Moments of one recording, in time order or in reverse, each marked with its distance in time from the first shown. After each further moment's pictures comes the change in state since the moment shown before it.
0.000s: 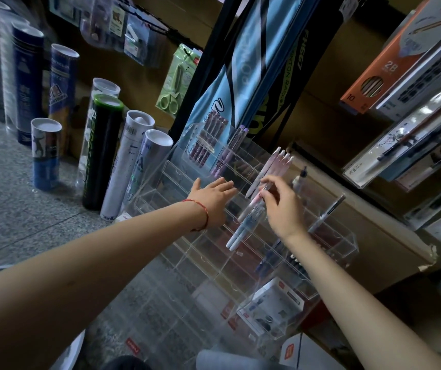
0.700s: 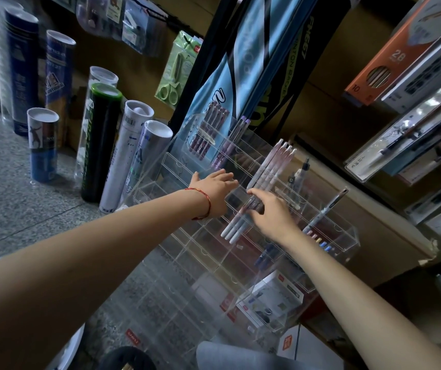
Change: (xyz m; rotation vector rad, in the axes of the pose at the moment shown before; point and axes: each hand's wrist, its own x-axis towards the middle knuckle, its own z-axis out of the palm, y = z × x) left_hand 0.005 -0.002 -0.001 -0.065 -0.029 -0.020; right_hand -0.004 0.012 0.015 -0.260 -0.359 0.106
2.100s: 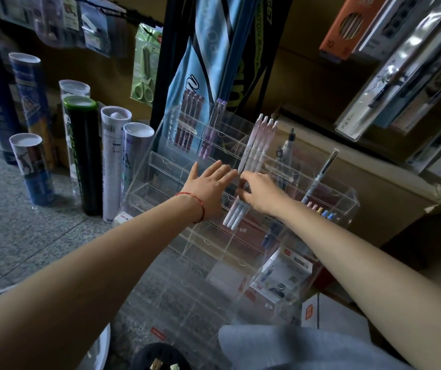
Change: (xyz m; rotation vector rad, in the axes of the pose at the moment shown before) left_hand -0.005 0.011 0.016 0.310 0.003 0.073; right_hand 0.008 -0.006 0.000 -0.133 -0.101 0.044
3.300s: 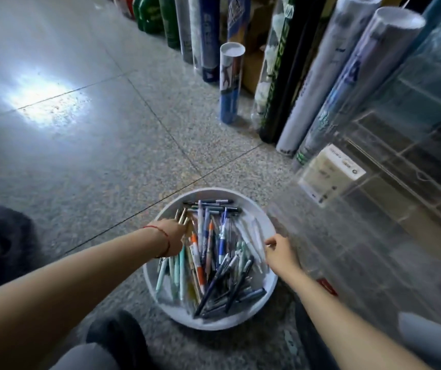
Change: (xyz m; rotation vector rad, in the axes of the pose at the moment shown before) left_hand -0.314 -0.244 0.151 0.025 -0.758 -0.773; right_hand -0.049 -0.189 0.366 0.482 -0.503 0.193
